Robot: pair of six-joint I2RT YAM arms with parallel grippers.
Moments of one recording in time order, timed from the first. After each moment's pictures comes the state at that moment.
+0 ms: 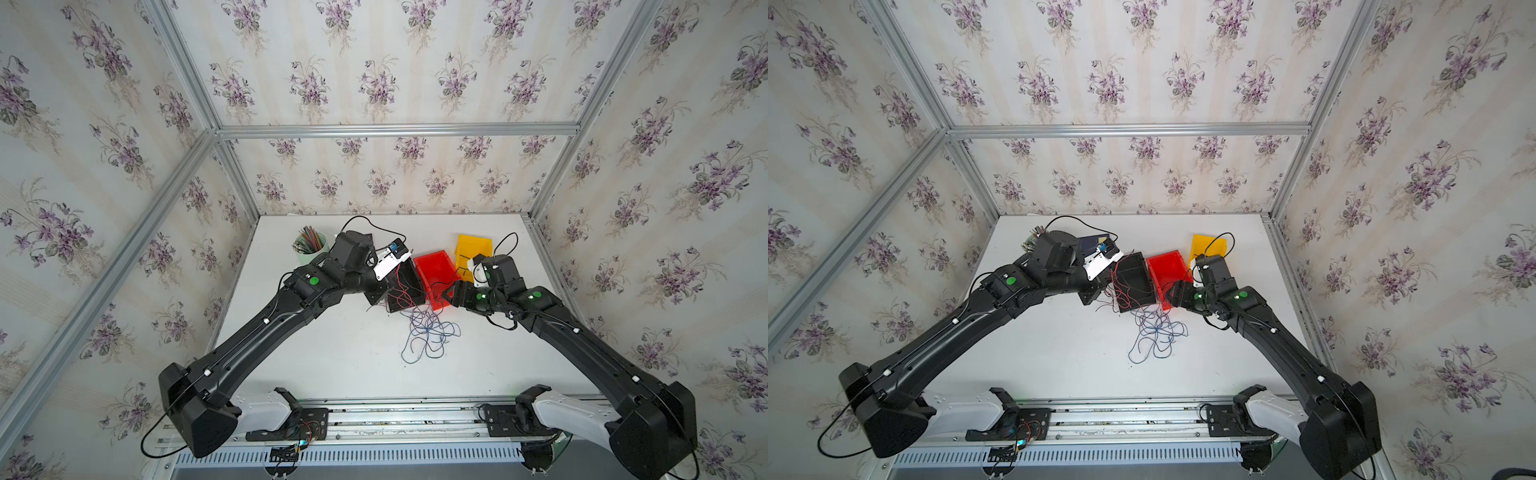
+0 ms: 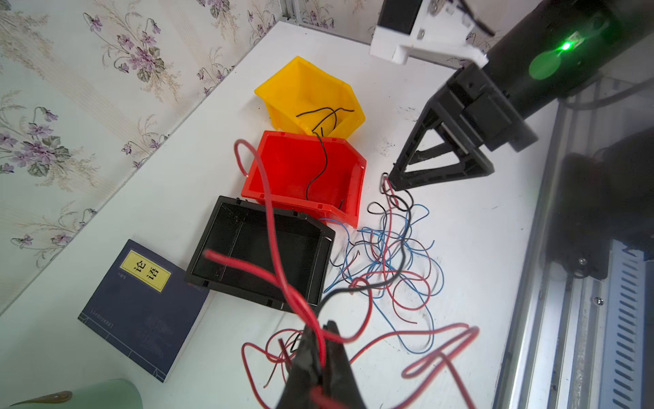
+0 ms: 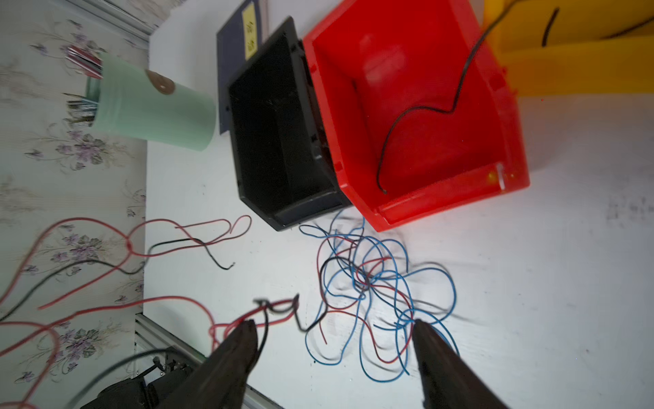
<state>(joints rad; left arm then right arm) -0.68 1.31 1.33 -0.69 0.22 0.26 0.45 1.12 0.92 -0.61 -0.27 0.62</state>
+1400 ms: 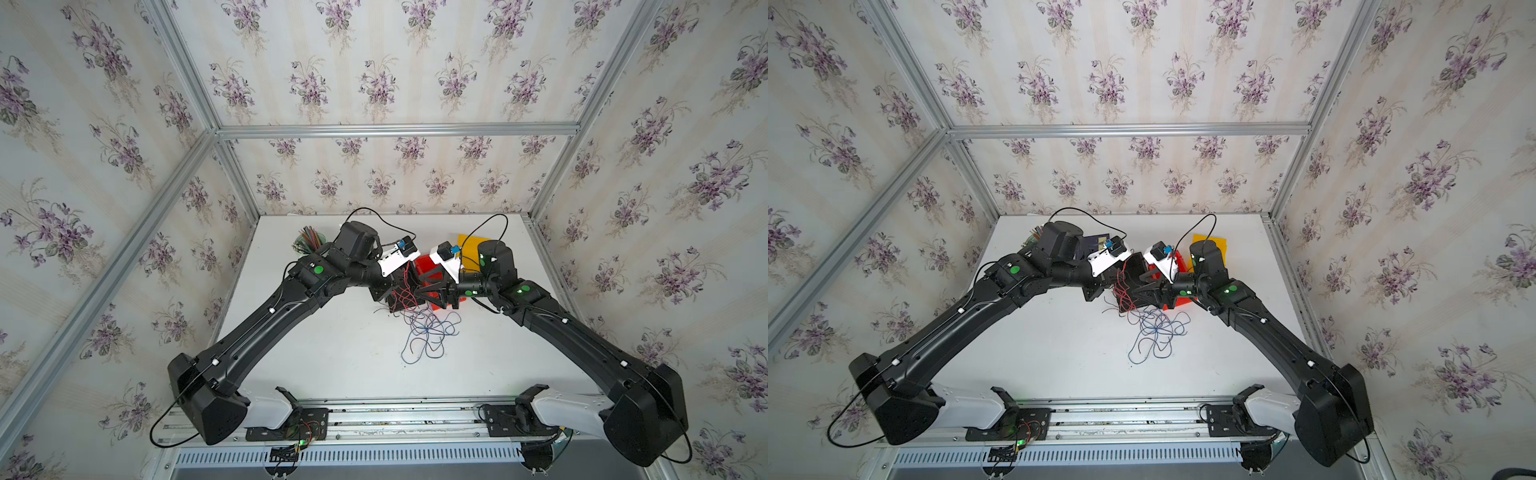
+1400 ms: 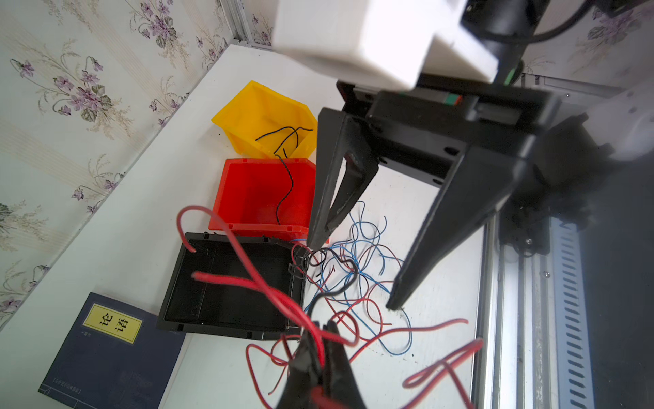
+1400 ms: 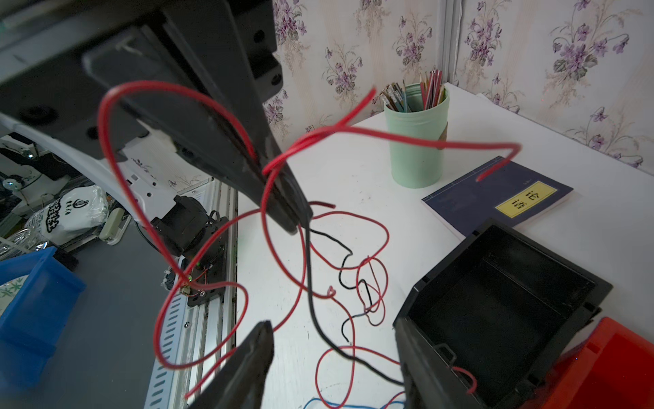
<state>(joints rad) -0.67 1.37 1.44 -0.75 0.36 0.36 0.50 1.24 0.94 -0.21 -0.84 -0.12</state>
